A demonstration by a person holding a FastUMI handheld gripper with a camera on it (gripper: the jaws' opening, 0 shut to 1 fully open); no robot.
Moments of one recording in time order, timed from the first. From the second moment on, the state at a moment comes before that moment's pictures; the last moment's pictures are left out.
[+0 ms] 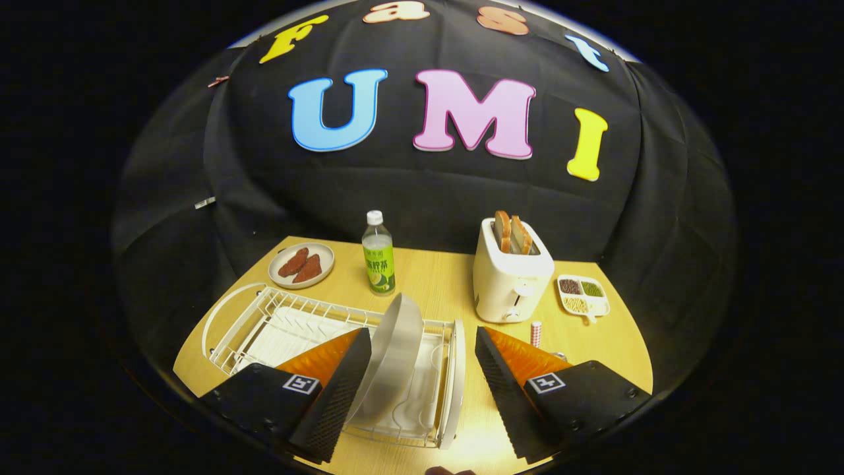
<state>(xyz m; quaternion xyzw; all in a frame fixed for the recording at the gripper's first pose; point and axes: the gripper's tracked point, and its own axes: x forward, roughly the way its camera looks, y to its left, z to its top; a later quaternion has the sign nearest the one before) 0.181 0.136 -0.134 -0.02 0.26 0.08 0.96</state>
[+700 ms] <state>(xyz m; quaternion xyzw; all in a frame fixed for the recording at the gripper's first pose) 0.179 0.170 -0.185 0.04 0.39 0.07 0.91</state>
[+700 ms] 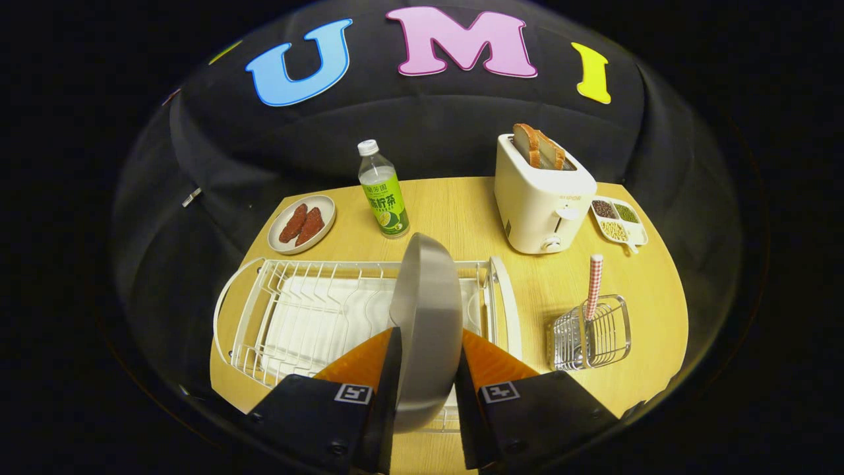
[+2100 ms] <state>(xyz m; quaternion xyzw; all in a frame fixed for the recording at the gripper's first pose) 0.177 0.142 -0.149 0.02 0.39 0.01 0.92</state>
